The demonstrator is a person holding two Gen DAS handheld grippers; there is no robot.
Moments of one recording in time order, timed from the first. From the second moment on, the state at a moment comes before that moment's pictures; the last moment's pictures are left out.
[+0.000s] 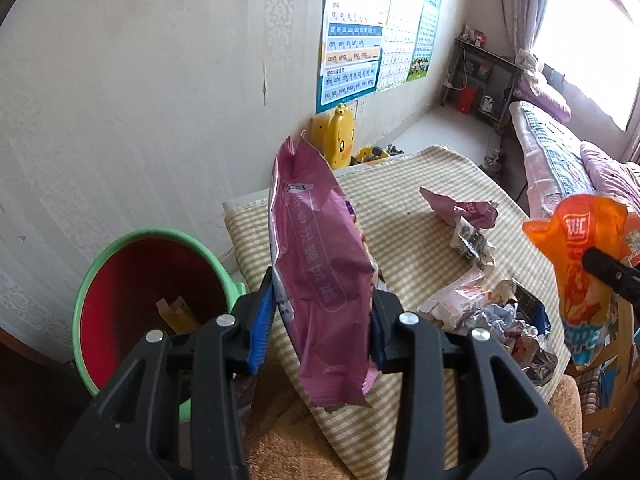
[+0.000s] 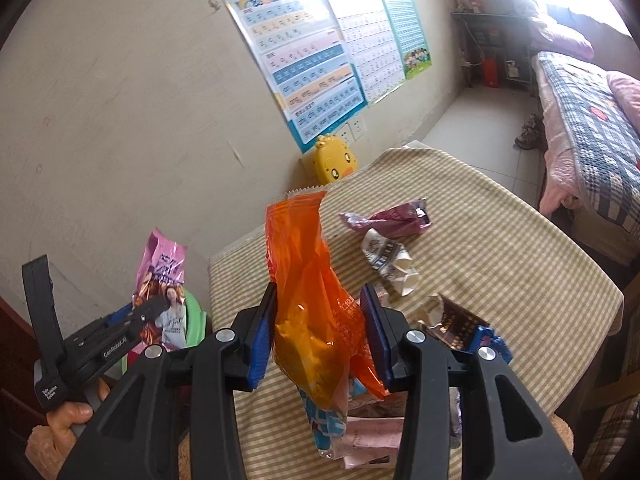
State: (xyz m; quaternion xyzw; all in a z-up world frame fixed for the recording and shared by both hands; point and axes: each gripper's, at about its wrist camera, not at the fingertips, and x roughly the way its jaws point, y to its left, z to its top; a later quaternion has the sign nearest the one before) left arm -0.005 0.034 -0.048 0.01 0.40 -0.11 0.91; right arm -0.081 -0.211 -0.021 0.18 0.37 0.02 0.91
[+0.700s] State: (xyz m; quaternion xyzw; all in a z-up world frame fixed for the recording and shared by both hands) left arm 0.015 0.118 -0.078 -0.04 0.43 -0.04 0.90; right arm -0.030 -0.122 -0.045 0.13 0.44 0.10 0.88
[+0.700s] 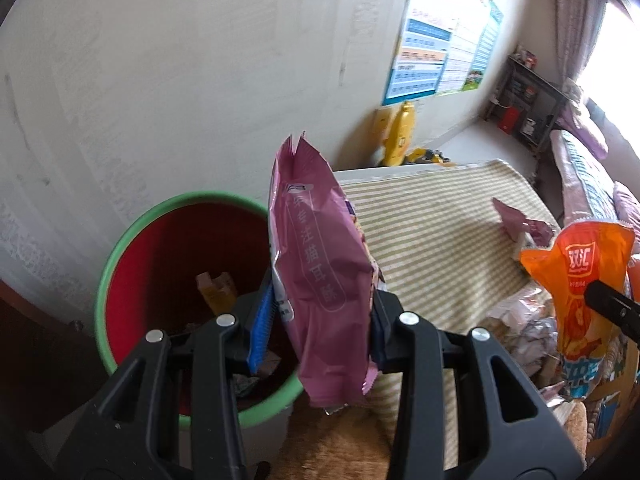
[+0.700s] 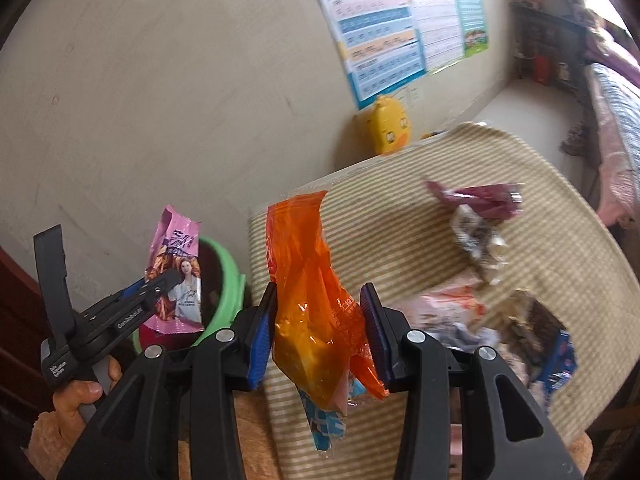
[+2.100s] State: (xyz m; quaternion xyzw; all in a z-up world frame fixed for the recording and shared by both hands) left arm 0.017 0.239 -0.135 -0.08 0.48 0.10 0.87; right arm 0.071 0.051 -0.063 0.14 0.47 0.26 0.84
